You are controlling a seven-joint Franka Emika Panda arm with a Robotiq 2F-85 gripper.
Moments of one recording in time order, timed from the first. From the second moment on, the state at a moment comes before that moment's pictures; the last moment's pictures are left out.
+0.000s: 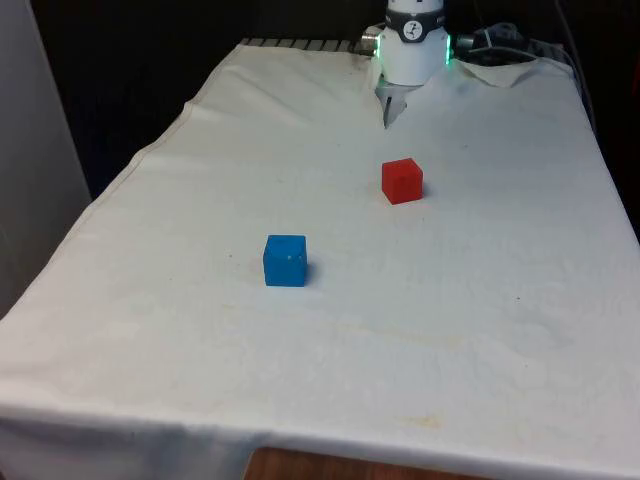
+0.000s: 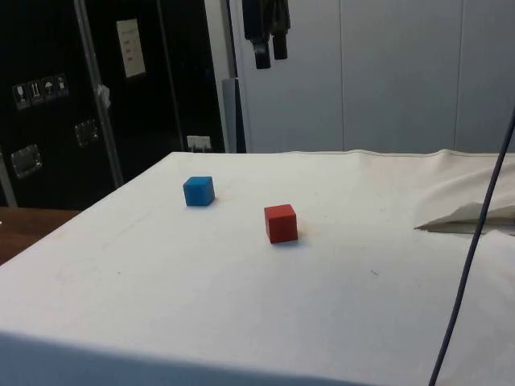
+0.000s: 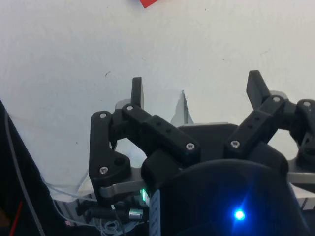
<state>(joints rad) 0.09 -0.24 -0.13 -2.29 -0.06 2.06 0.00</state>
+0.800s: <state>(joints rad) 0.09 -0.12 -0.13 -2.19 -0.06 2.08 -0.01</state>
